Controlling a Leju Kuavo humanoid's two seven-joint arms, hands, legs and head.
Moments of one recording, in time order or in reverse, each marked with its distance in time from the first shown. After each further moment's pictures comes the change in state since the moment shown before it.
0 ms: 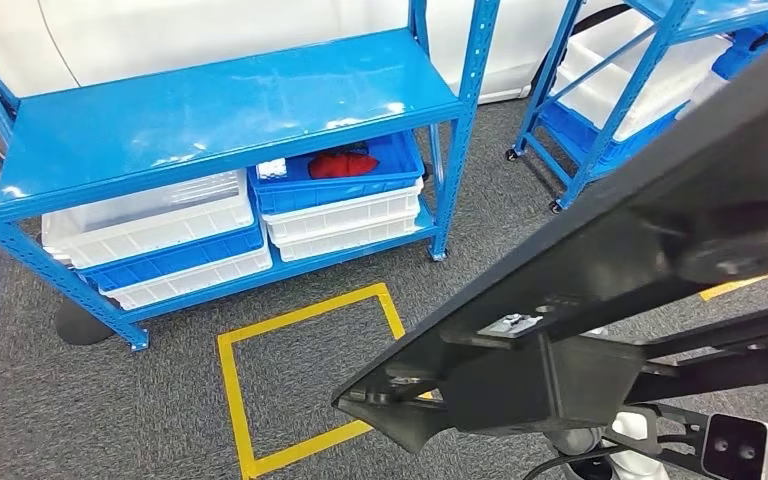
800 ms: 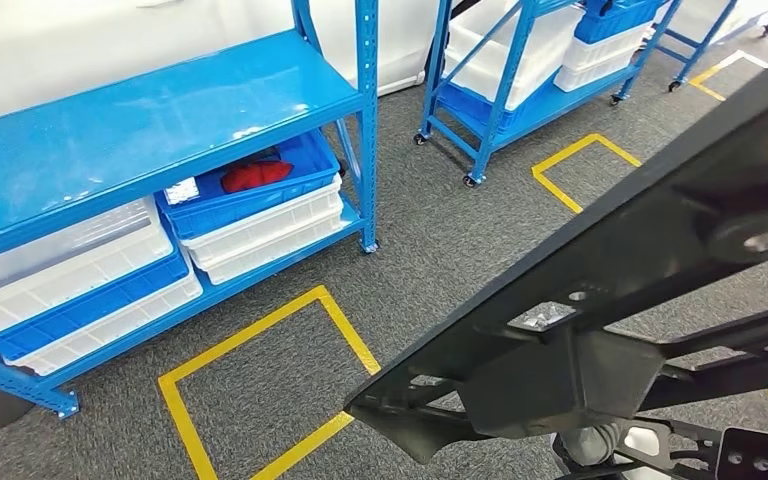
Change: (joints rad) left arm 0.033 -0.025 -0.022 0.005 -0.010 0.038 -0.010; right arm 0.060 0.032 -0.070 -0.006 -0.012 0.024 0.000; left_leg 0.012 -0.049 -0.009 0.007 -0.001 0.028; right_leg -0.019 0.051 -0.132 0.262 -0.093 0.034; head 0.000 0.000
